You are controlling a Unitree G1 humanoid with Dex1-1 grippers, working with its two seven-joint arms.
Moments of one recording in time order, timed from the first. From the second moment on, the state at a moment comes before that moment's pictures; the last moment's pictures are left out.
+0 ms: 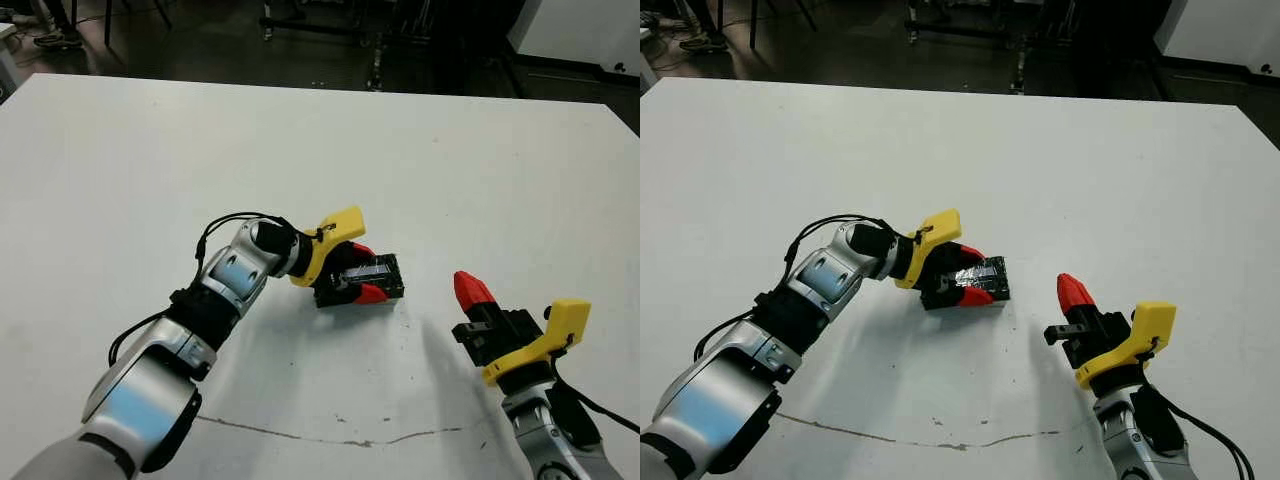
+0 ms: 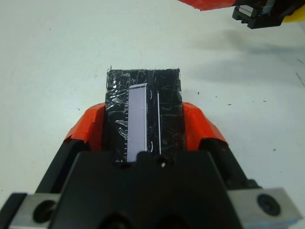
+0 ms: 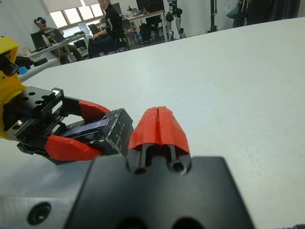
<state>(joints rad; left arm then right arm) -0.75 0.16 -0.45 0.58 -0.01 0.27 -1.07 0.28 -0.17 -0.09 -0.43 0.46 0.27 0.24</state>
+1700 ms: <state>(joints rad) -0.67 0.17 -0.46 0.42 0.06 0.28 -0.92 0.29 -0.17 -0.09 -0.43 0.47 0.27 0.26</state>
